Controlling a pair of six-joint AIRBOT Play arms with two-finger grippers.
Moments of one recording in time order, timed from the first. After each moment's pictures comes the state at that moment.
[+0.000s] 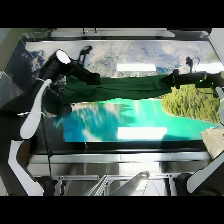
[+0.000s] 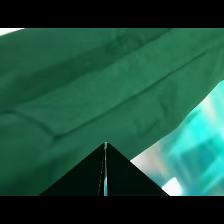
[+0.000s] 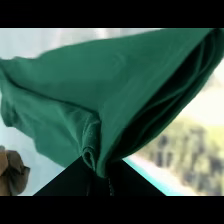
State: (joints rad) left arm -0.27 -2.00 1.88 0.97 -1.16 -1.20; right arm -0.34 -2.07 1.75 -0.46 1.35 1.06
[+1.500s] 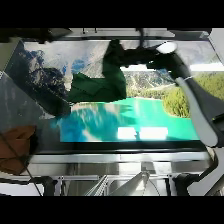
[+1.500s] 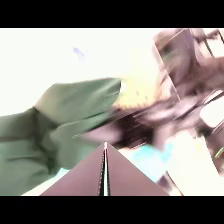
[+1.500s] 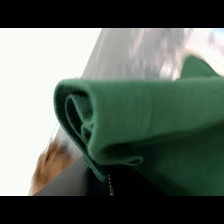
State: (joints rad) left arm 0.06 -1.61 2.04 0.55 -1.36 -1.37; right arm 0.37 -1.88 1.82 -0.27 0.85 1.12
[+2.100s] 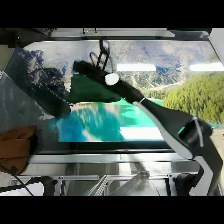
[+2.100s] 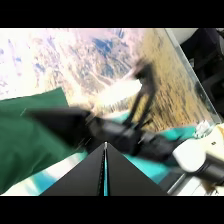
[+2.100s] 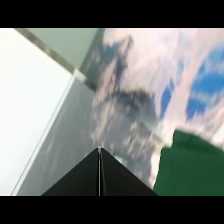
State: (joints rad) left arm 0.19 -1.46 1.84 0.56 -1.44 -1.22; right arm 0.65 -1.95 1.82 -0.33 0.15 1.07
